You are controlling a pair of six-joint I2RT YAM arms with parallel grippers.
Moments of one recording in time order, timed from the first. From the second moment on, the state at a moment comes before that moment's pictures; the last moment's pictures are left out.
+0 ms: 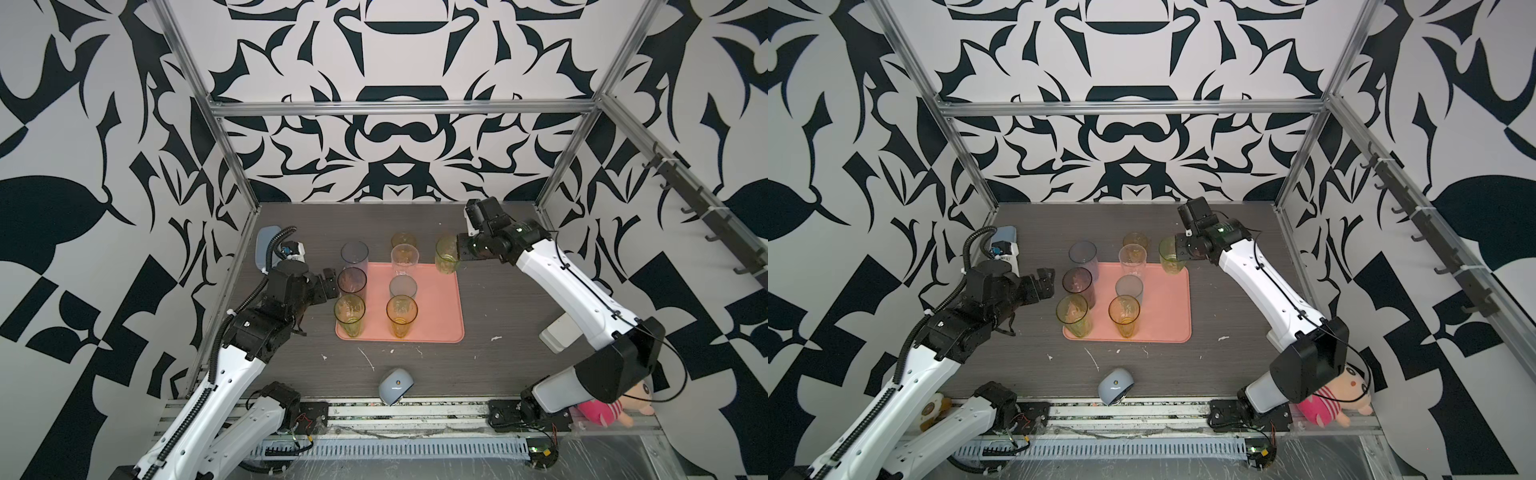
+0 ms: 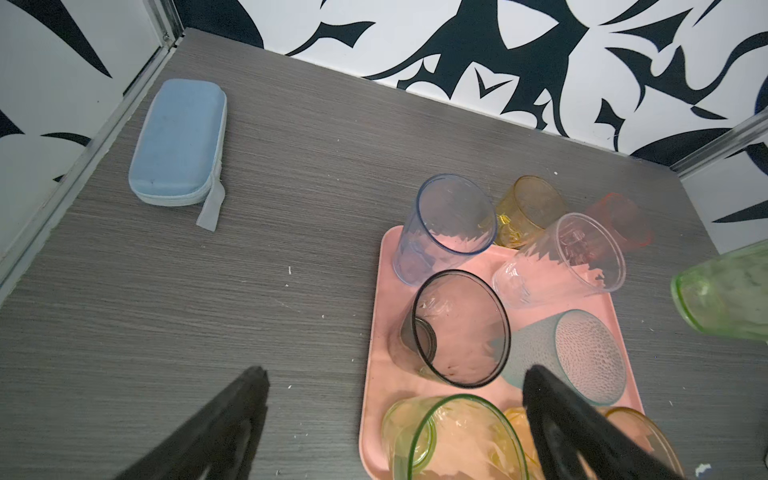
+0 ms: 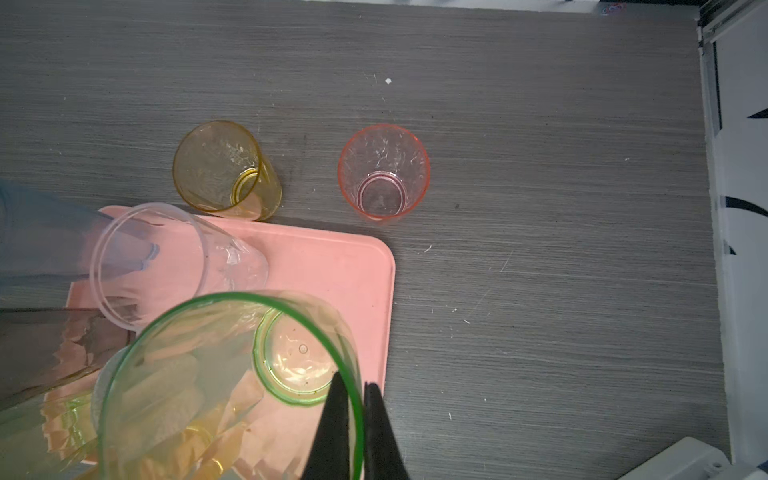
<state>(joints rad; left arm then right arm) -0.46 0.80 0.90 -0.68 -0.23 -0.47 0.46 1.50 1.50 -0.97 0.16 0.36</state>
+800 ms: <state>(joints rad) -0.46 0.80 0.90 -0.68 -0.19 -0.48 0.46 1.52 1.17 -0.67 0.15 0.40</state>
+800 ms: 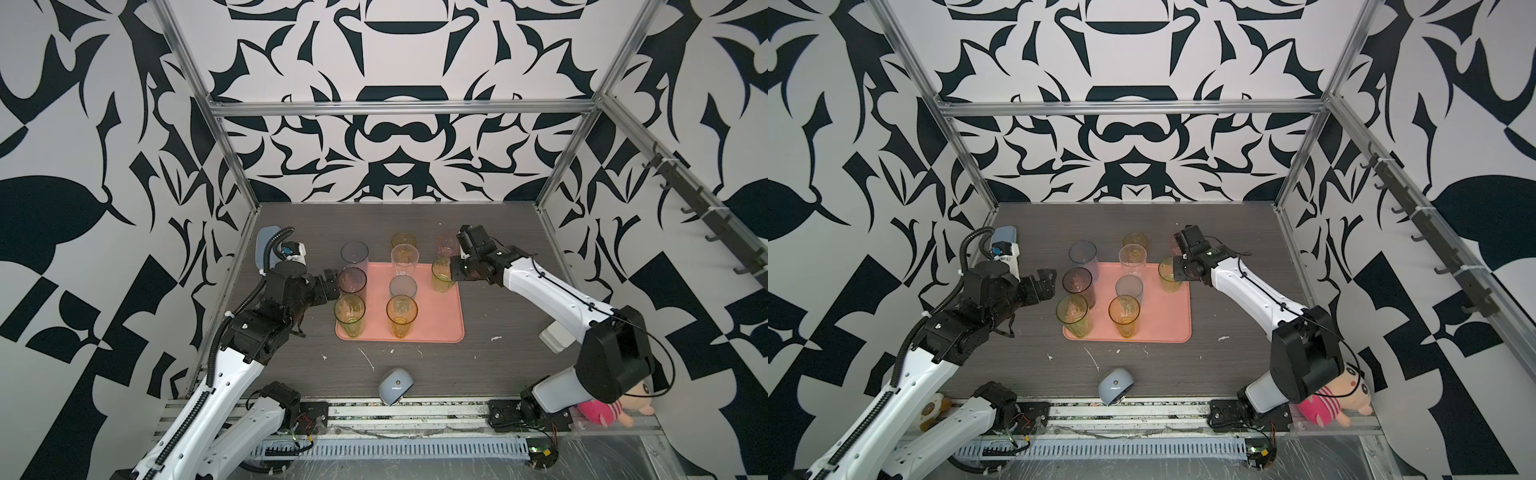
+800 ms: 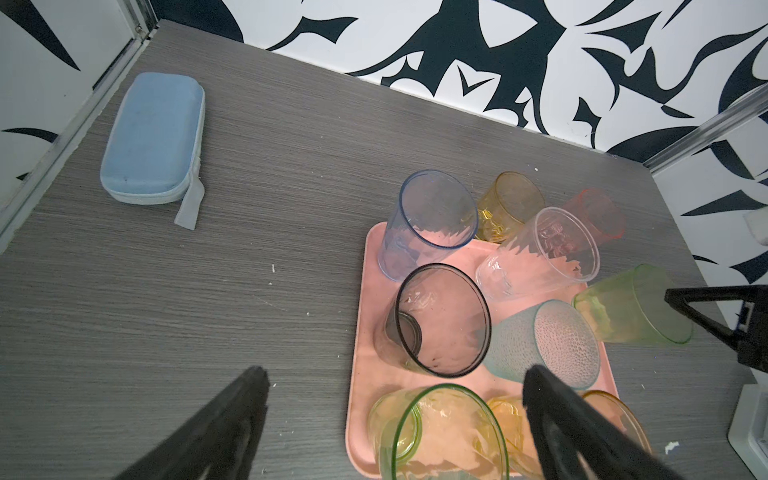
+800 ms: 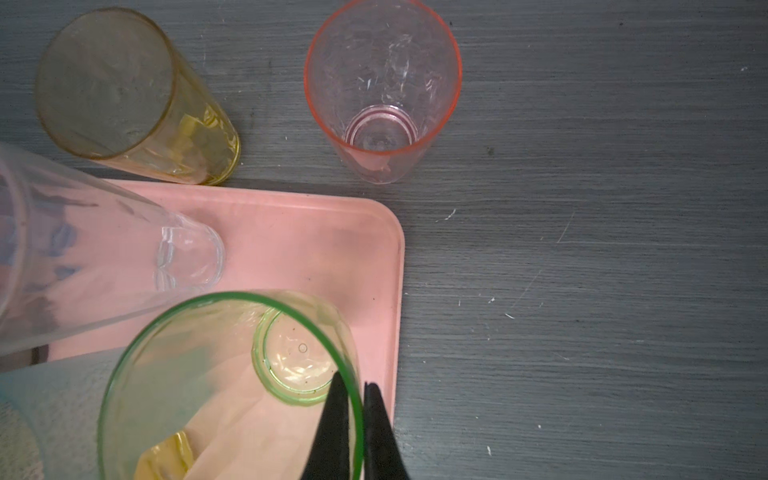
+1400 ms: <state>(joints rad) -0.46 0.83 0.90 -0.68 -0.18 -0.50 0.44 1.61 1.17 -0.58 0.15 0.41</state>
